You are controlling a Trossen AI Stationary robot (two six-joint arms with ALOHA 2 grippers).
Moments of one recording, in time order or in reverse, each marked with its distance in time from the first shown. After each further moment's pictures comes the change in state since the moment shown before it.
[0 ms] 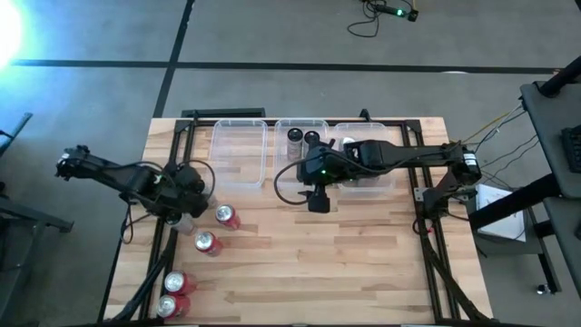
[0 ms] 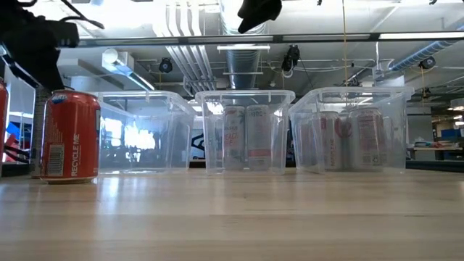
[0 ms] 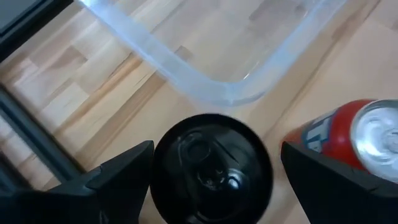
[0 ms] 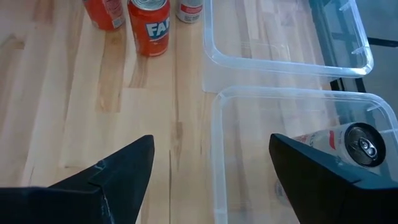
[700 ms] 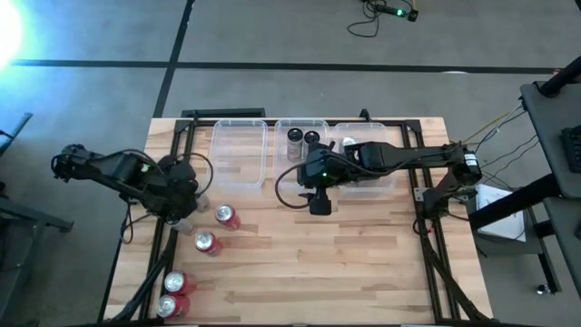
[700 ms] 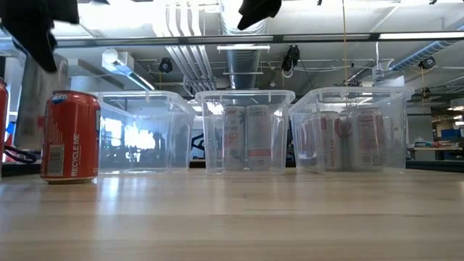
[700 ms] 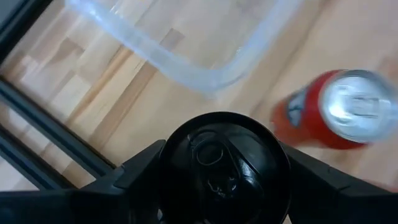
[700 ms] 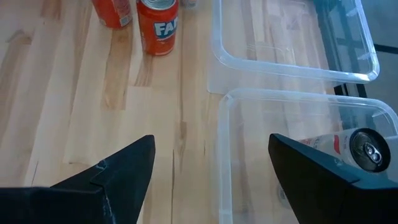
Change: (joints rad) left arm 0.057 0.073 0.152 -0.122 0.125 0.108; right arm 0.015 0.000 0.000 -0.001 0.000 -0.018
